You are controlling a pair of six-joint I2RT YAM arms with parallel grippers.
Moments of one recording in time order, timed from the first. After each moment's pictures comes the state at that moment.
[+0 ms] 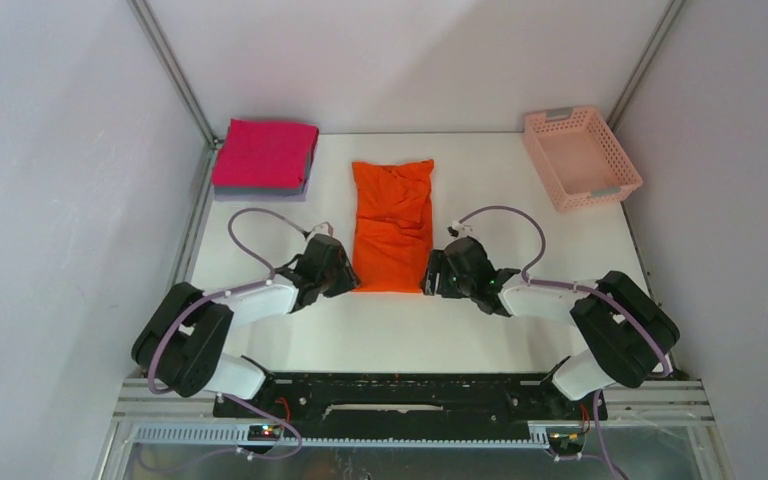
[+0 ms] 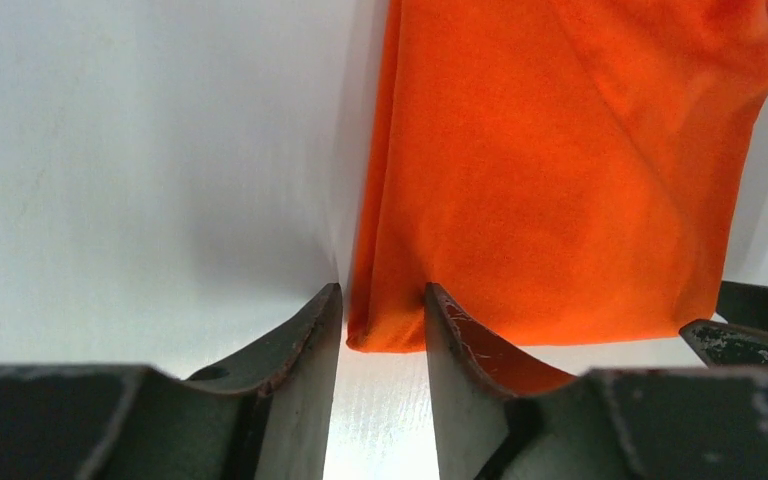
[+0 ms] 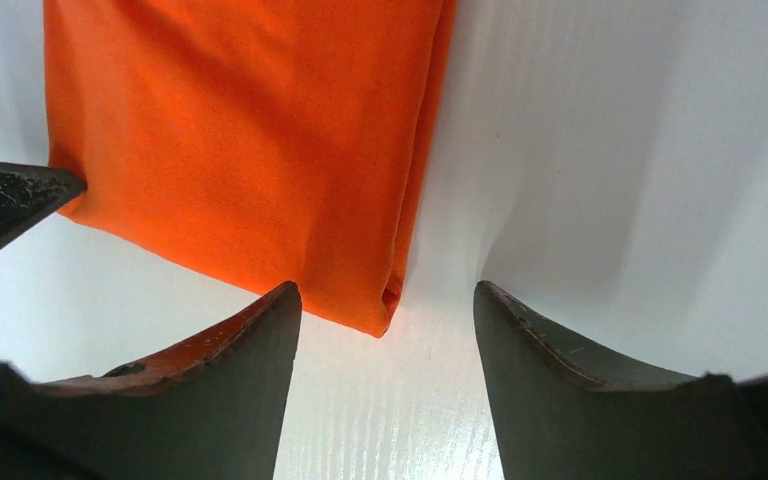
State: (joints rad) left arm -0.54 1.41 0.56 0.00 -0.07 -0.79; right arm 0.72 1.51 0.62 0.11 0.06 0.71
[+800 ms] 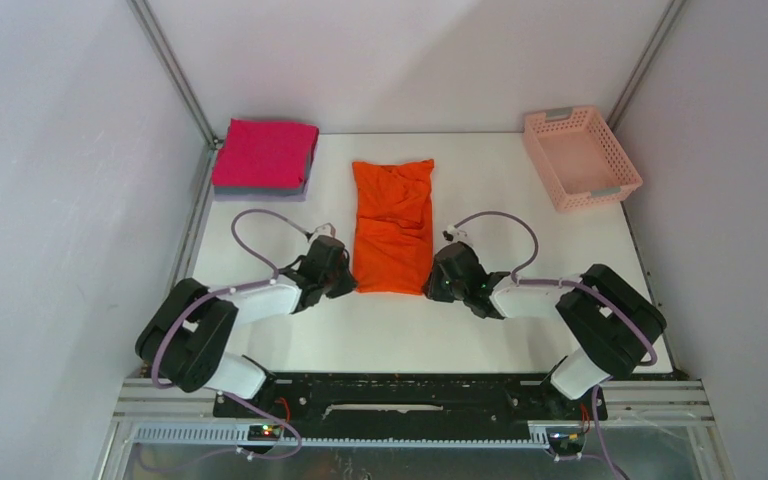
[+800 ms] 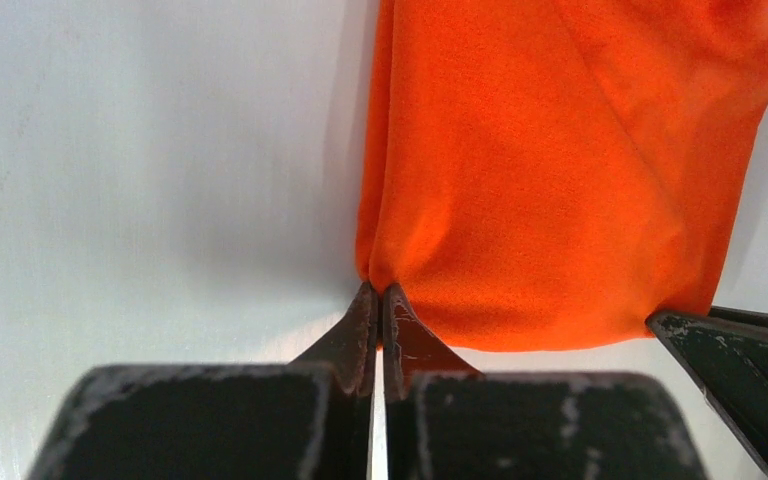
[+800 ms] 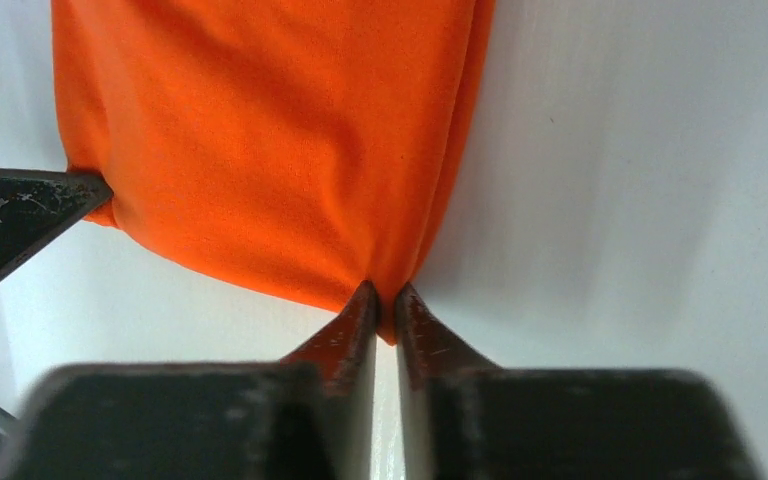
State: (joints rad) left arm -0.56 1.44 0.56 0.03 -0.08 -0.81; right arm 0.77 1.57 0.62 0.17 0.08 0.80
